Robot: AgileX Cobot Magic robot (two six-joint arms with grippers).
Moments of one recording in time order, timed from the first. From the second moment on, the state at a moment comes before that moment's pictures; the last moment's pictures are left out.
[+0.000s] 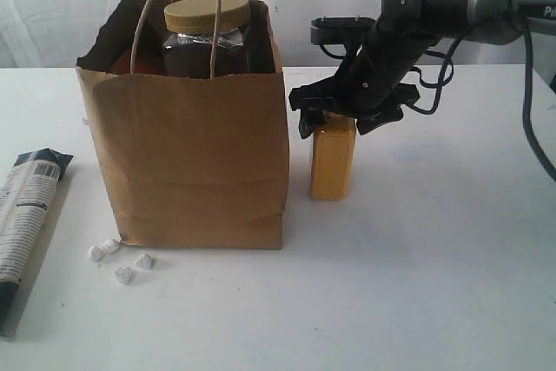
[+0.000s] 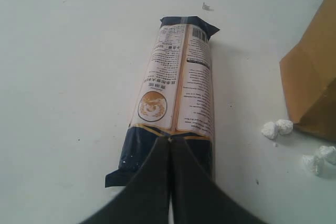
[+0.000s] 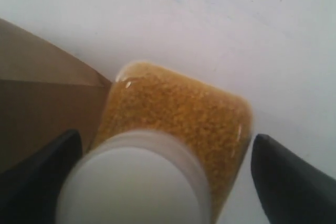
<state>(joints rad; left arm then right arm) 0.01 0.00 0.02 0.10 0.43 -0.32 0.37 2.02 -1.62 0.19 0.81 0.00</state>
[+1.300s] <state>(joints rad) 0.01 0.00 0.02 0.10 0.43 -0.32 0.39 1.96 -1.62 0.02 0.99 0.01</state>
